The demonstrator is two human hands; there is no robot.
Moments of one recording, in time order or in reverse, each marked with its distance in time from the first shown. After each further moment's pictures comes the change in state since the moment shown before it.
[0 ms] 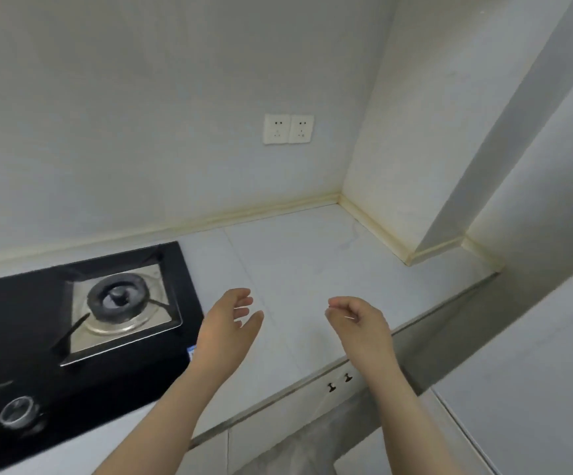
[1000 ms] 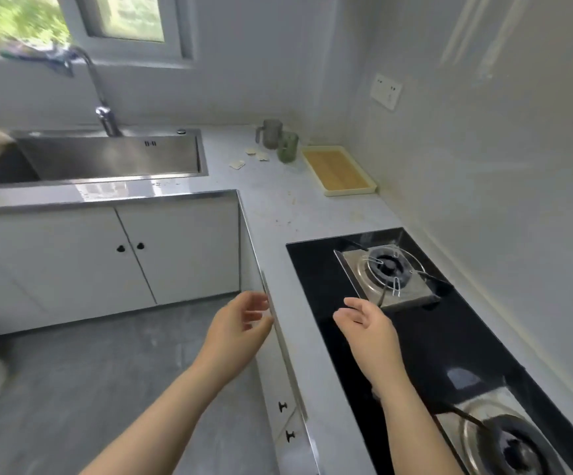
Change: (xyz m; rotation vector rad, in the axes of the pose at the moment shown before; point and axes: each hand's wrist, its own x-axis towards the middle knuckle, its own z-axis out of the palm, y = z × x) left_hand -0.236 -0.107 -0.227 -0.047 1.490 -0.634; right_hand -0.165 -0.142 0.393 -0.209 -1.608 -0.647
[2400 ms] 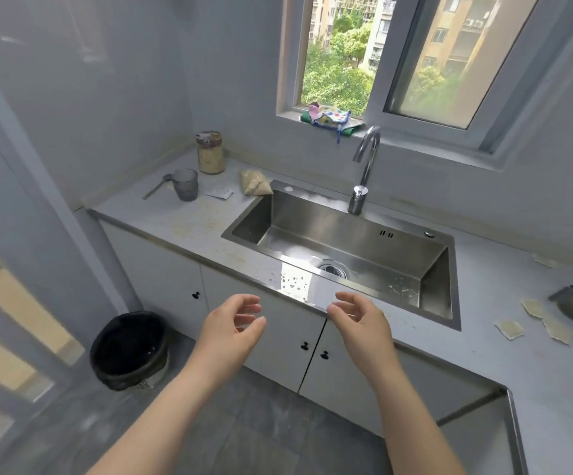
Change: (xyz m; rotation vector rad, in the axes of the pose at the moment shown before) left_hand 0.243 -0.161 -0.436 -0.042 0.707 -0.279; right_hand 0.239 -0.287 0.527 -0.109 -0.645 -0.354
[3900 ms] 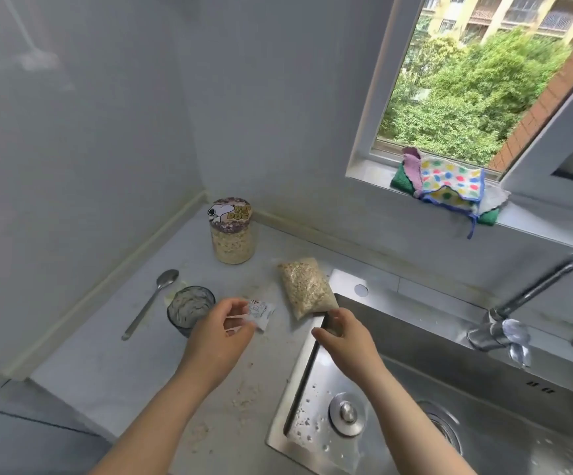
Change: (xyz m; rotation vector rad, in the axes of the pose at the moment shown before) left_hand 0.557 -0.078 -0.127 0.045 -0.007 -0.095; right_hand 0.503 -0.110 0.265 -0.253 -0.185 0.094
